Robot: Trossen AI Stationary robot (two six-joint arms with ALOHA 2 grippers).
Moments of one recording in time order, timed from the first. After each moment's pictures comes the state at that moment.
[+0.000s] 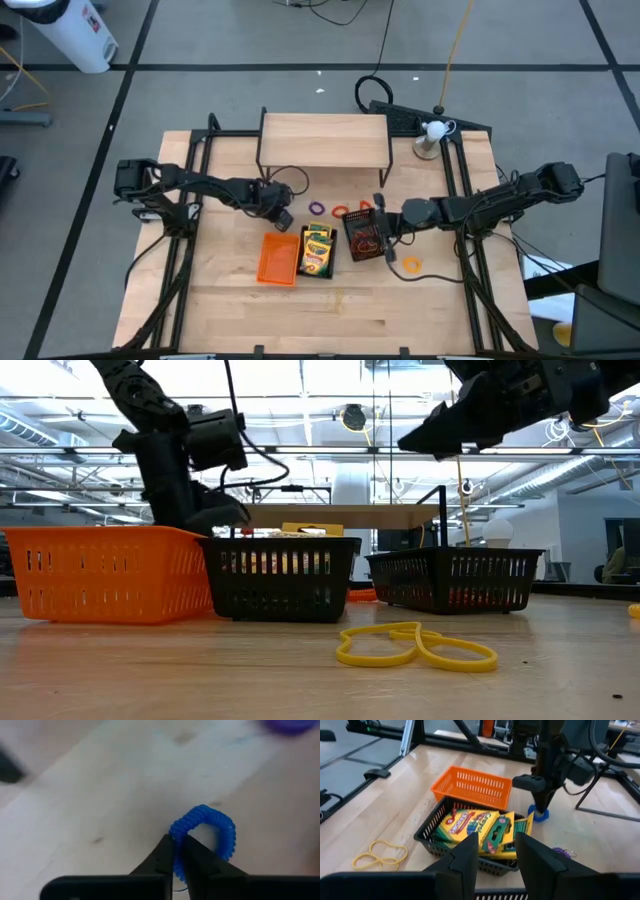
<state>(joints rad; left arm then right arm) 0.14 1.57 0.75 -0.38 -0.09 -0.68 0.16 1.19 0.53 0.35 0.02 -0.10</state>
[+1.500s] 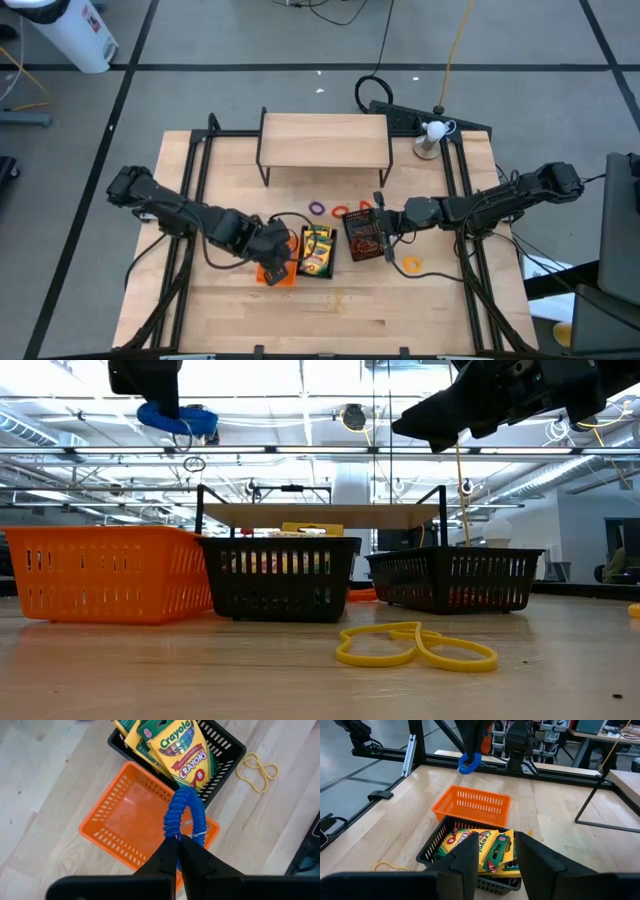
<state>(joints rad) -0.39 1.57 1.40 -1.06 -0.15 -0.90 0.16 1.19 0.53 0.42 0.02 -0.06</state>
